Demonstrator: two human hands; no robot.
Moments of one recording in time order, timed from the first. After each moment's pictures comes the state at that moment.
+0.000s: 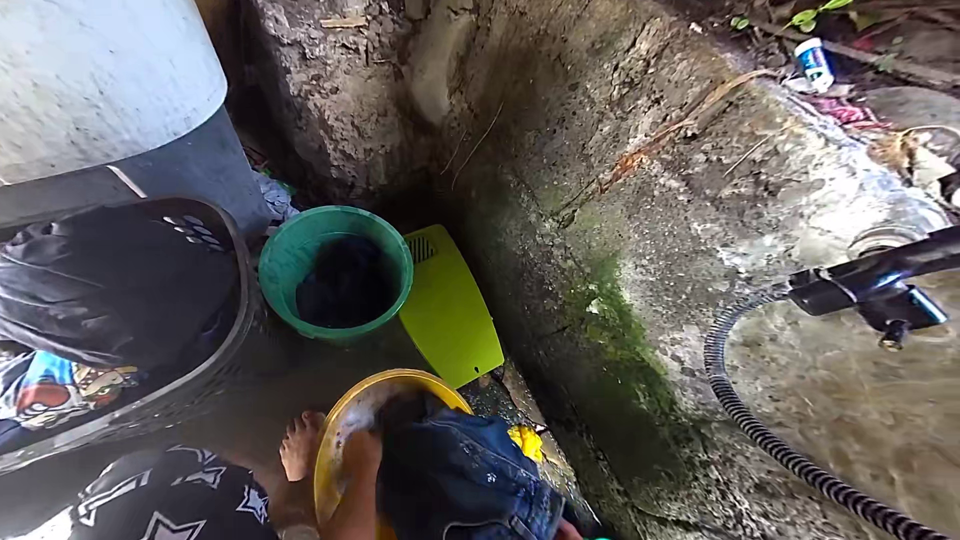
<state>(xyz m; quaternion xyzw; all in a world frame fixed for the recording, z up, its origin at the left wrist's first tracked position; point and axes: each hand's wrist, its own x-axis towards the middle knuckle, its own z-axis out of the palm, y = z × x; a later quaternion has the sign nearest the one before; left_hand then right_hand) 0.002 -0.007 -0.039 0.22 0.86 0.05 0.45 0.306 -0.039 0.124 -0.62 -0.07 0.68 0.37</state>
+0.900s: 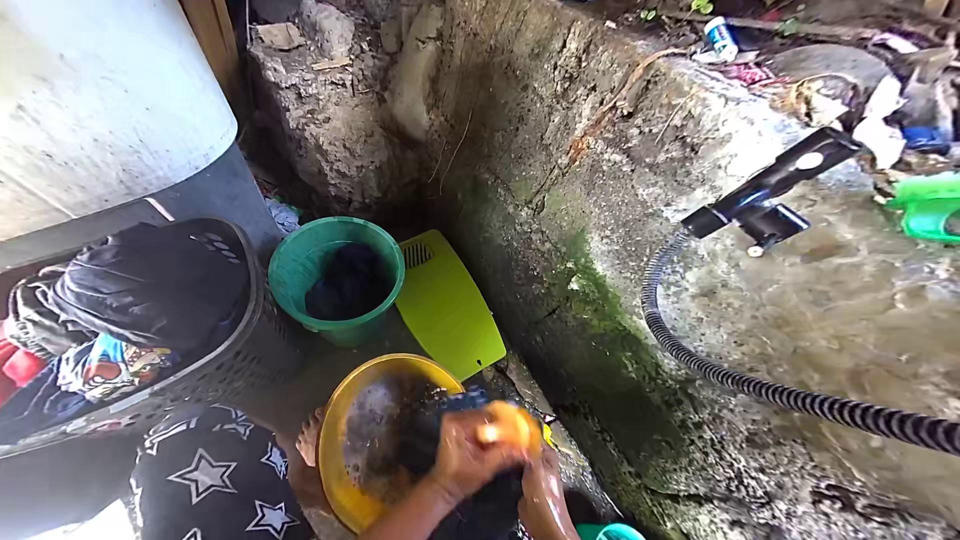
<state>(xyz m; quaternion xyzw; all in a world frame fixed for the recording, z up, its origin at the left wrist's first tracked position) 0.104 -0.006 0.141 0.52 0.56 0.54 0.34 0.227 -0.004 0.180 -0.65 -0.35 0.52 0.44</state>
